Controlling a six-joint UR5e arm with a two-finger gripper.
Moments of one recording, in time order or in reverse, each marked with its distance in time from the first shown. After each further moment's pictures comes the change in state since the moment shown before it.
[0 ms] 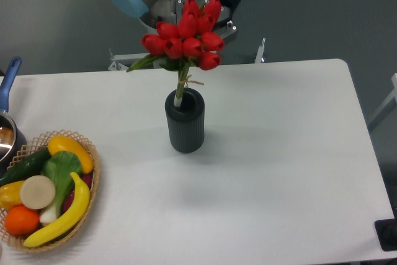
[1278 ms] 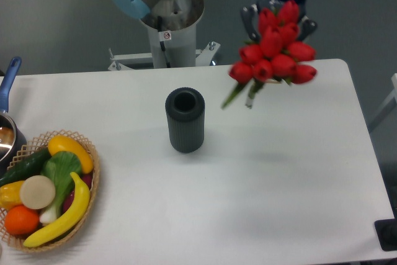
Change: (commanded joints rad) arm -0.003 -0.288 0.324 0.000 0.521 -0.029
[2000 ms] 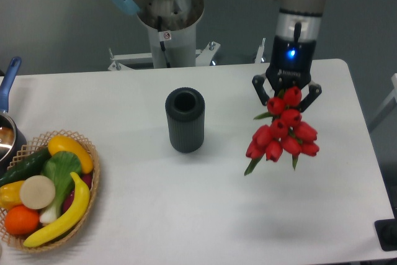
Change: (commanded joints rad) arm -0.184 -0.215 0.092 0.003 0.384 0.000
